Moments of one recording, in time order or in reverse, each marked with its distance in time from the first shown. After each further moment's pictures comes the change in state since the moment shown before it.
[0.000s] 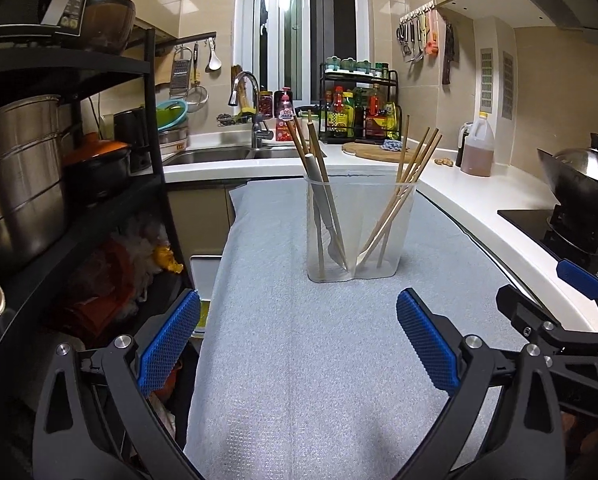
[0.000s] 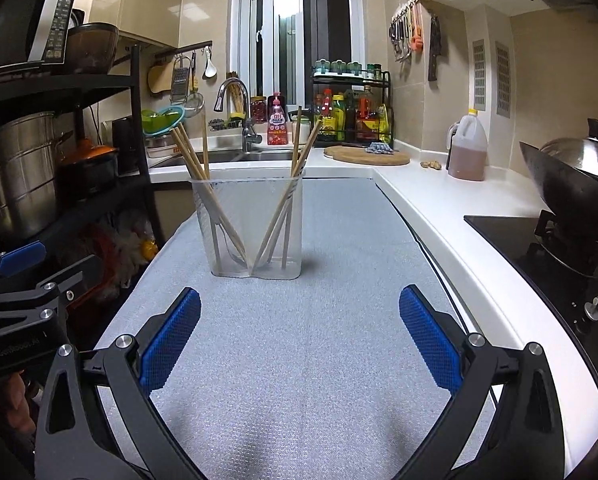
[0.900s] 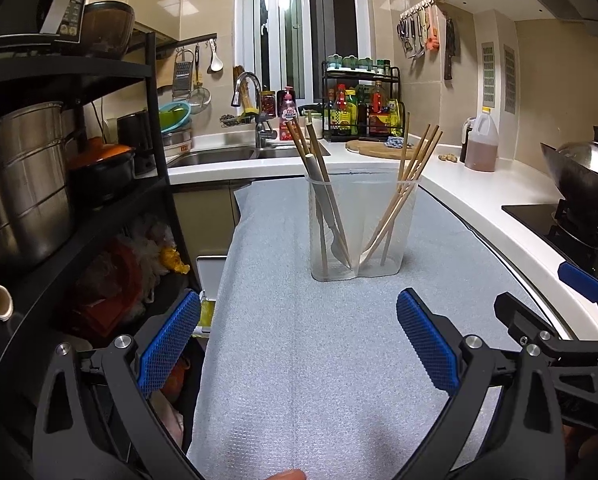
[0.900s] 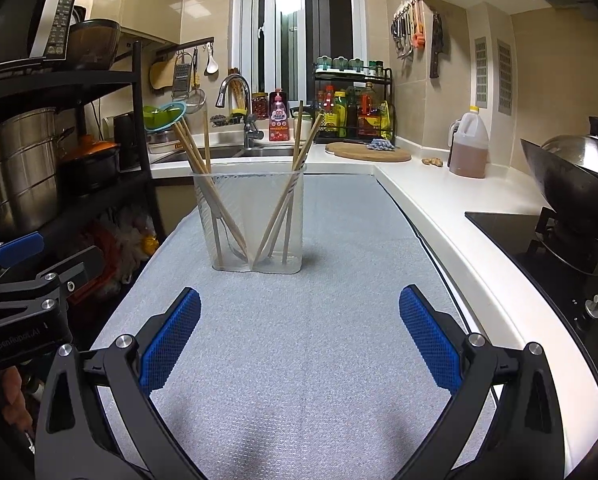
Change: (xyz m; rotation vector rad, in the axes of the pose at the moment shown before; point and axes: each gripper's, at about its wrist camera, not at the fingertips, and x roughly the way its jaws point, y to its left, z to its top) left arm -0.003 -0.008 0.000 0.019 0.003 0.023; right arm 0.000 0.000 -0.003 -0.006 0.014 0.007
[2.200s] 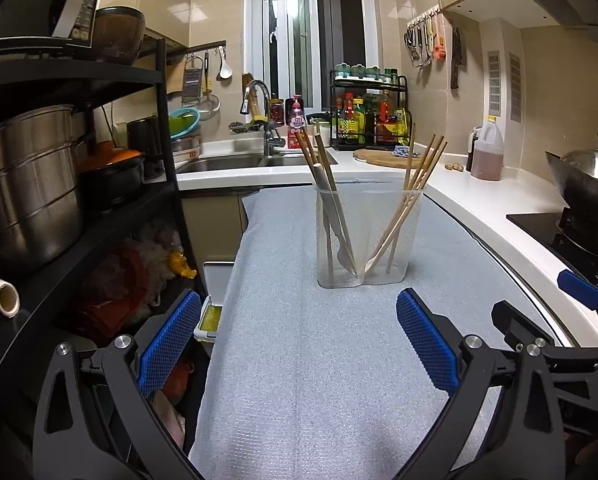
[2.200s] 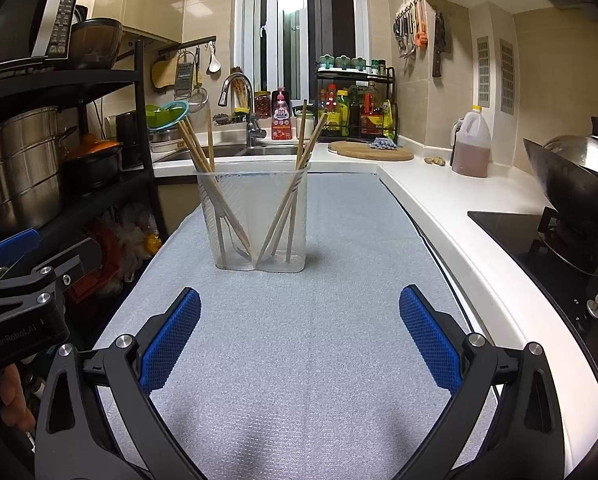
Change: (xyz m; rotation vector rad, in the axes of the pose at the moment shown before) left arm -0.008 -0.003 0.002 -0.009 -0.027 0.031; right arm 0.000 0.004 -0.001 -0.003 0.003 0.006
